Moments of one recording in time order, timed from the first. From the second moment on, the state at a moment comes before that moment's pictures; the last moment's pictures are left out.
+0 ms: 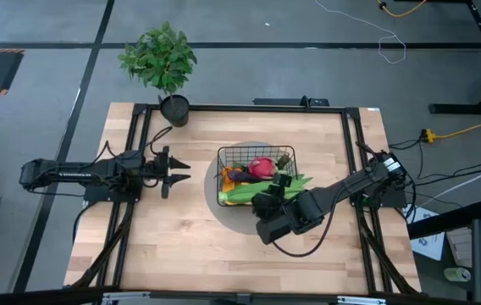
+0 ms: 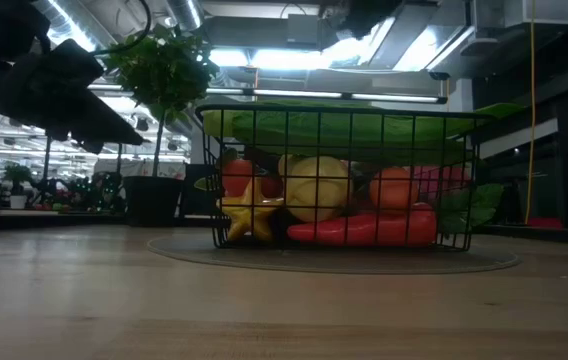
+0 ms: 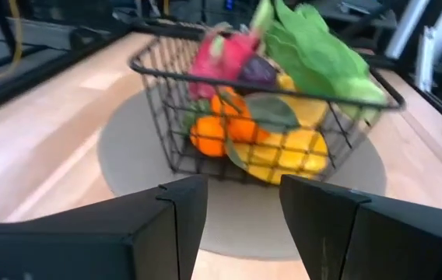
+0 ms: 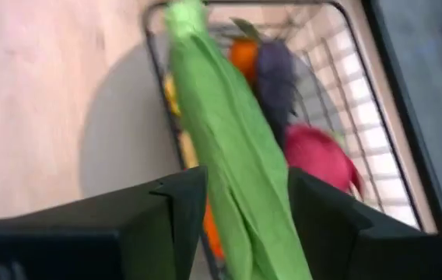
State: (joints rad) left arm 0.11 0.28 0.01 0.12 -0.04 -0.13; right arm 0.47 1.88 1.79 -1.21 0.63 0.57
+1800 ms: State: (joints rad) left arm -0.01 0.00 0.01 0.04 -0.13 -0.02; right arm 0.55 1.88 1.72 -1.50 0.80 1.00
